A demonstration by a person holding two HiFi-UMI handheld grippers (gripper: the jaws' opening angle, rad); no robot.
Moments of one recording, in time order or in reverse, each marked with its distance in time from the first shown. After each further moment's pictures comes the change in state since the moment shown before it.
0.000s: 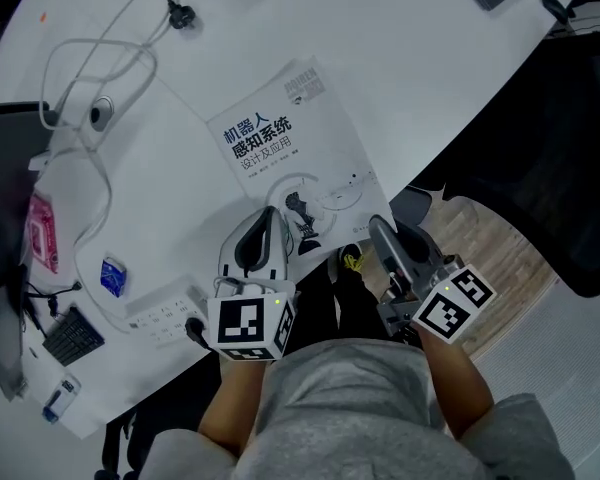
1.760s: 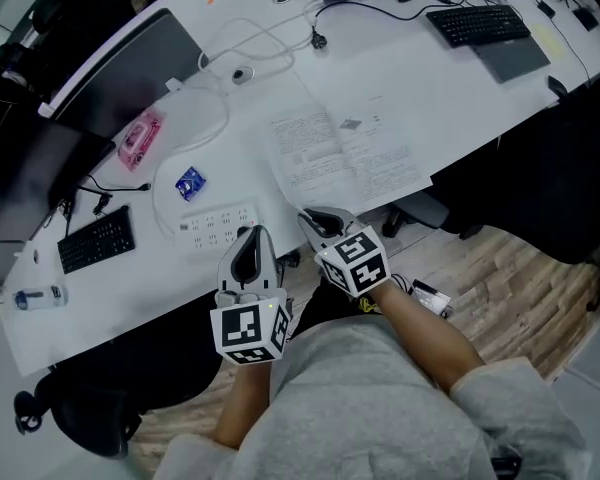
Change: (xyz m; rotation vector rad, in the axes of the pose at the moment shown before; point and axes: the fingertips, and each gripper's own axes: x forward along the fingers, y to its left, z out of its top) left arm -0.257 0.005 -0.013 -0.008 -0.332 0.403; right arm 0.039 0.178 -0.164 -0.713 0.288 0.304
